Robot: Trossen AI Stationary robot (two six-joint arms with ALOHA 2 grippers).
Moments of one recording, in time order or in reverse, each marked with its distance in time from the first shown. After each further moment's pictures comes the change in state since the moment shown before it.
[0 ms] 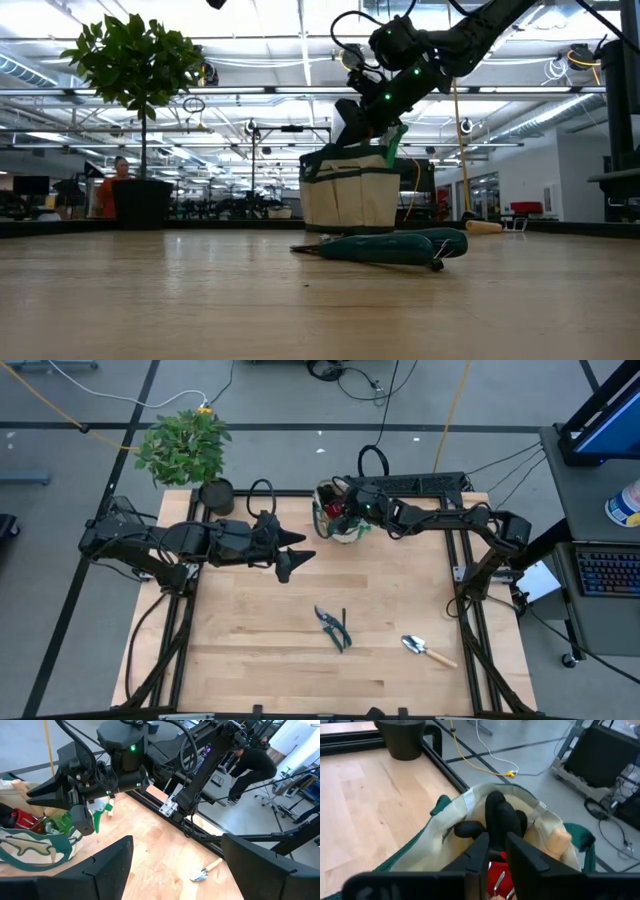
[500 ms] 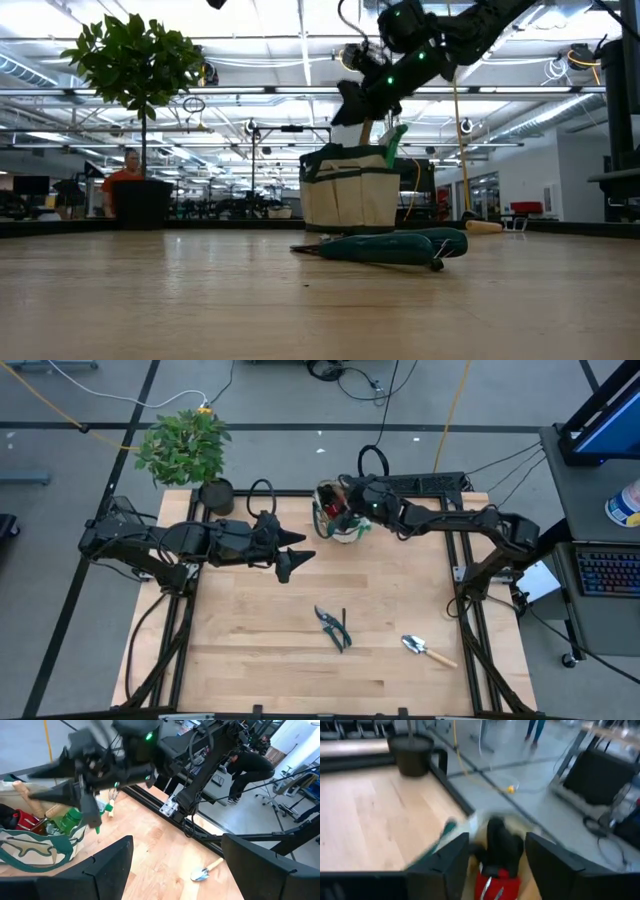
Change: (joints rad) left arm 0.000 0.000 0.000 0.000 0.000 0.008; right arm 0.016 -0.063 -0.002 0.034 0.000 -0.050
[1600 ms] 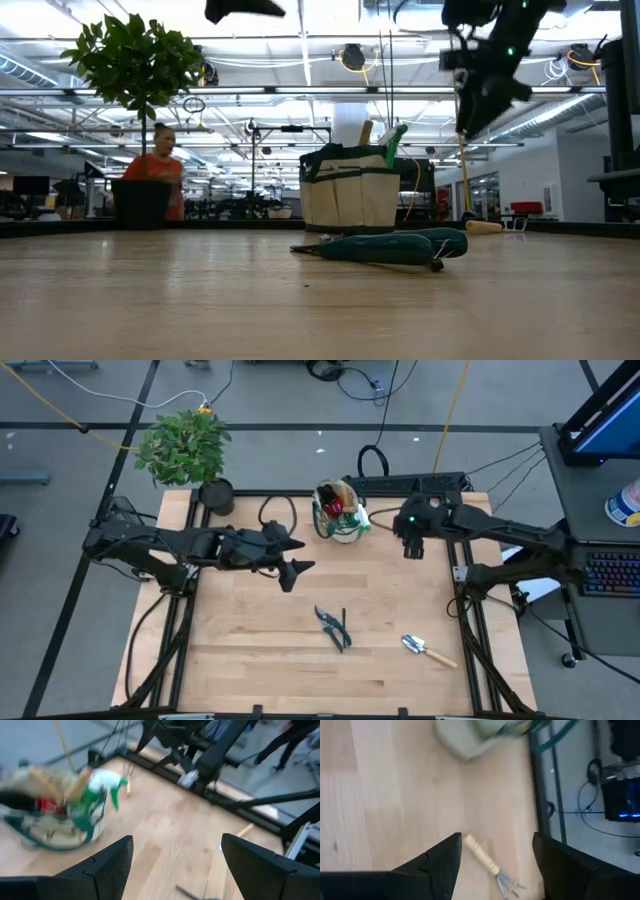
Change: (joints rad) left arm -0.008 0.043 -0.001 -0.121 -0.007 0.095; right arm 0.009 -0.474 -0.059 -1.109 0.028 -0.328
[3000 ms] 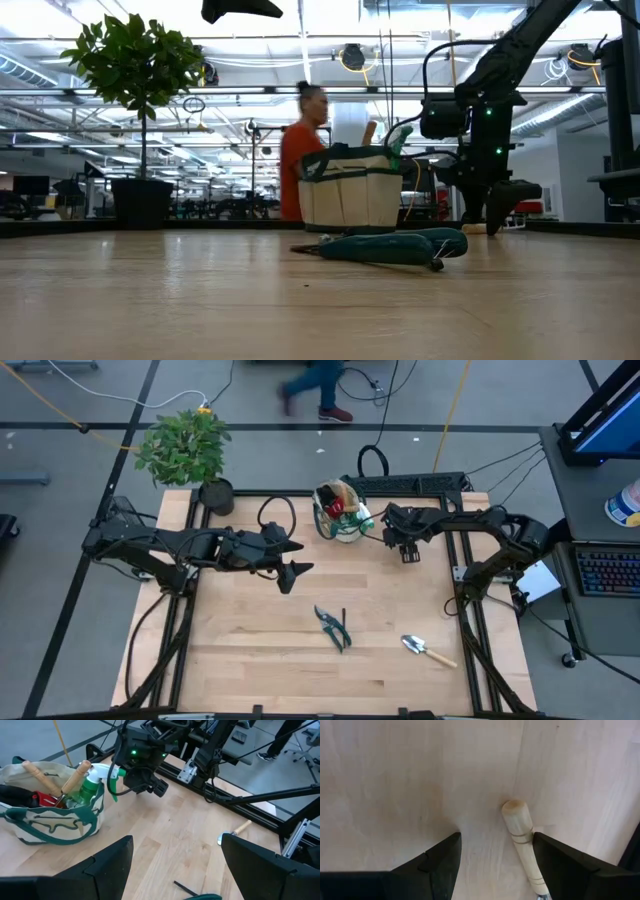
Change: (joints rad) left arm -0.013 -0.001 0.000 -0.026 0.003 -0.019; right arm -0.200 0.418 -0.214 0.307 -0.024 -0.280
